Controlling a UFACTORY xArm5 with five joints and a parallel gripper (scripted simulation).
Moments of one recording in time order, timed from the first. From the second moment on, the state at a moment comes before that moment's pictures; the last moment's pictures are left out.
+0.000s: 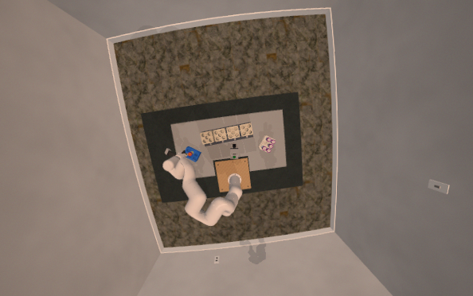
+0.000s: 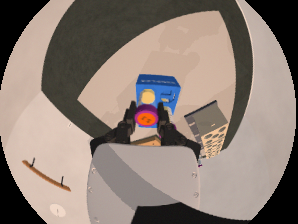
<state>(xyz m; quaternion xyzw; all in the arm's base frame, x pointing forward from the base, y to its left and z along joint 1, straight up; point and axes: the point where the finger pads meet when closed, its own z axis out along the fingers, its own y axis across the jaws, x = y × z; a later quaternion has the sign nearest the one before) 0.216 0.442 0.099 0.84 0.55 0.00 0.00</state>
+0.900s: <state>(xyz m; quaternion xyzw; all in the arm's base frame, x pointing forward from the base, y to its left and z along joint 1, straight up) 0.216 0.442 0.112 0.84 0.55 0.00 0.00</state>
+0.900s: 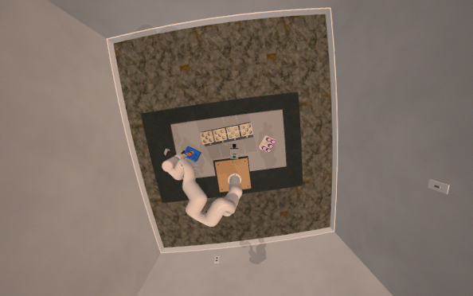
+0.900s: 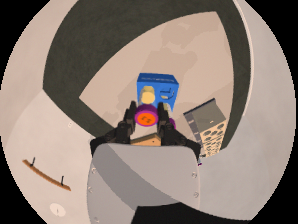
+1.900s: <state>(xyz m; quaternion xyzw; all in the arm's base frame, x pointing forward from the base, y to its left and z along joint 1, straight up) 0.215 0.442 0.140 0.84 0.55 0.00 0.00</state>
